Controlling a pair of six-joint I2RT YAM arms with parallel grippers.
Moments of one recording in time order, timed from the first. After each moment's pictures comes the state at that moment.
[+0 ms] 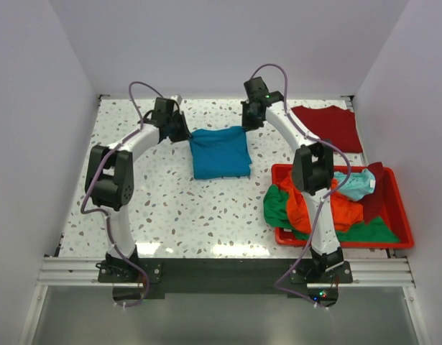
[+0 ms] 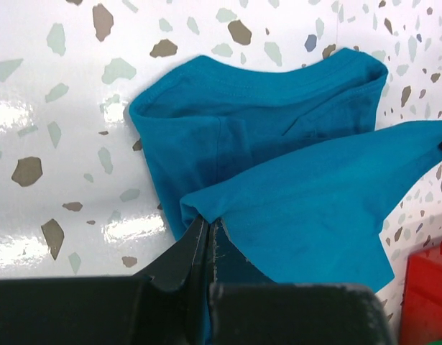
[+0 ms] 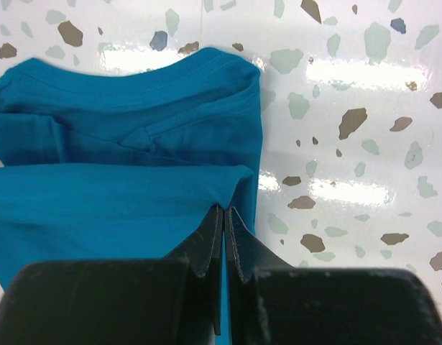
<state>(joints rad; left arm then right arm) -0.23 1.98 1.46 -0.28 0.21 -0.46 0.39 2.35 2.23 -0.87 0.04 0.37</state>
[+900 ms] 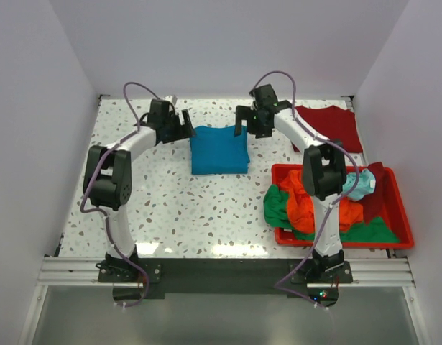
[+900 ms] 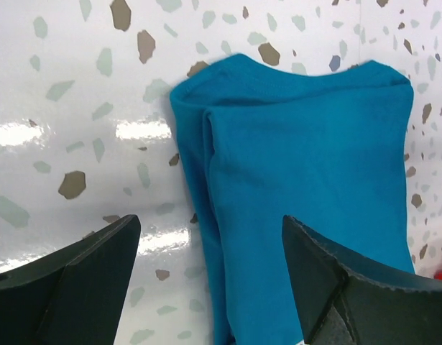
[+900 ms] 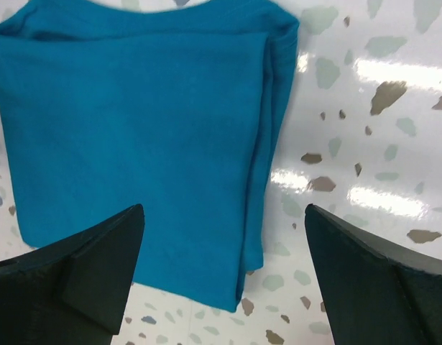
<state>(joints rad) -0.20 1.99 1.43 -0.20 0.17 -0.42 0.35 2.21 1.95 -0.69 -0.11 0.35</state>
